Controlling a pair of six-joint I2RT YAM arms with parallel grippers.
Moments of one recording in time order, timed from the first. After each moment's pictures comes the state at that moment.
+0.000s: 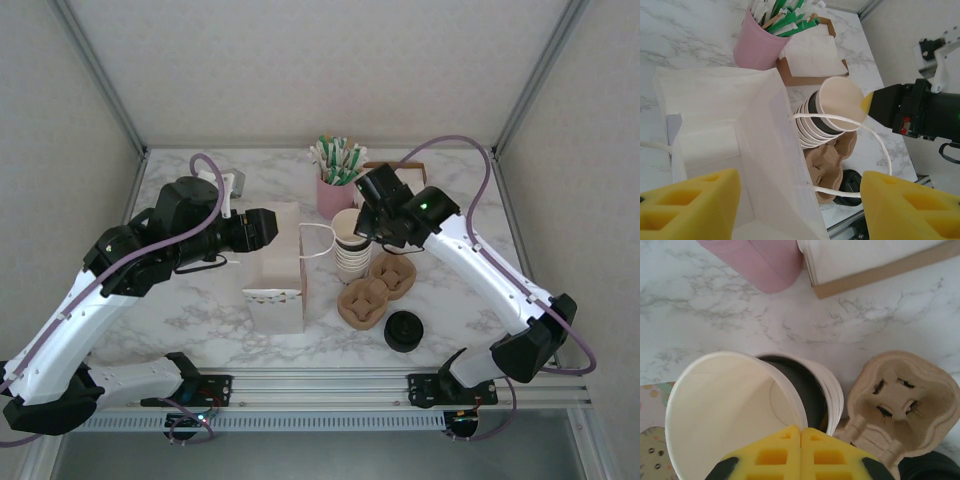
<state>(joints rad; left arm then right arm) -0.81 1.10 1.57 -1.06 -0.09 -0.67 0.73 1.45 1.57 -1.15 0.21 0.89</state>
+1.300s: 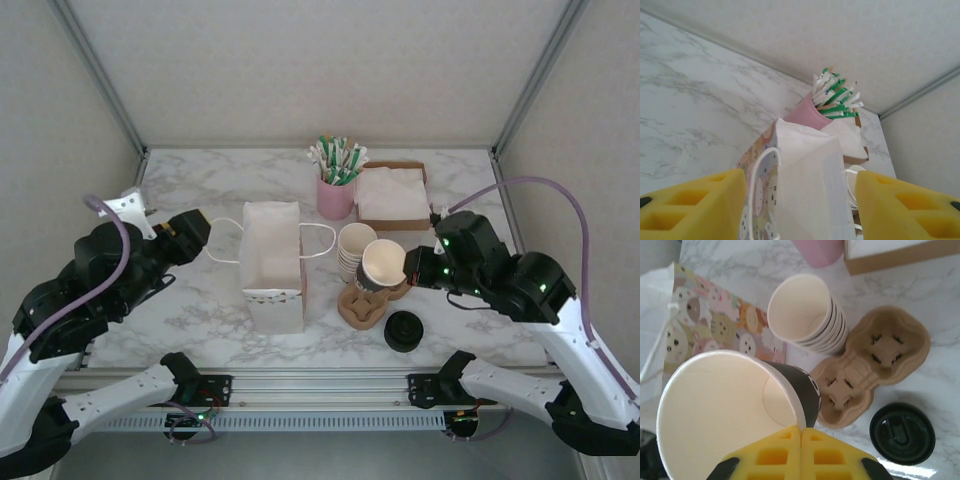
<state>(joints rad) -0.81 0.79 1.45 -1.05 -0.49 -0.81 0.82 0.94 1.43 -1.31 0.08 0.80</state>
